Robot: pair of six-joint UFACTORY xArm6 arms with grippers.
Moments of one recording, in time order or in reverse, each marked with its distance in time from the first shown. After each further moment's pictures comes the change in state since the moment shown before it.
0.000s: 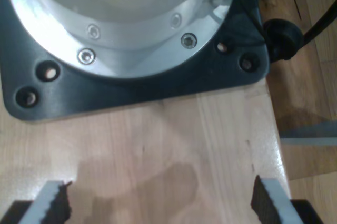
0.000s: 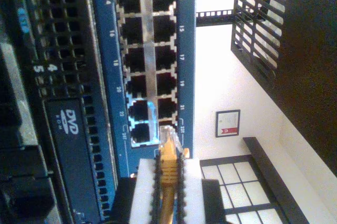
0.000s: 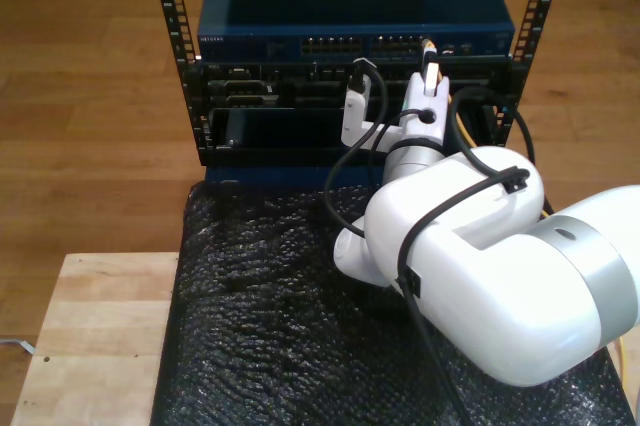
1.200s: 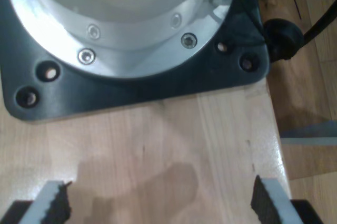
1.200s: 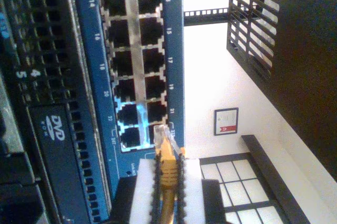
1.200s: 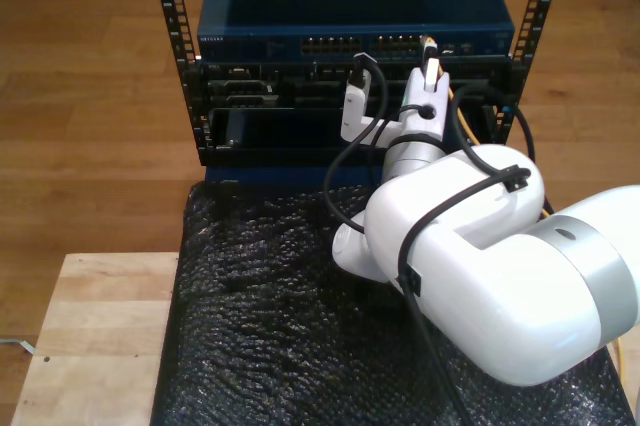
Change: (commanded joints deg) left arm 0.0 0.0 0.0 0.0 0.0 0.0; right arm -0.1 0.0 -1.1 -0.1 0.3 -0.1
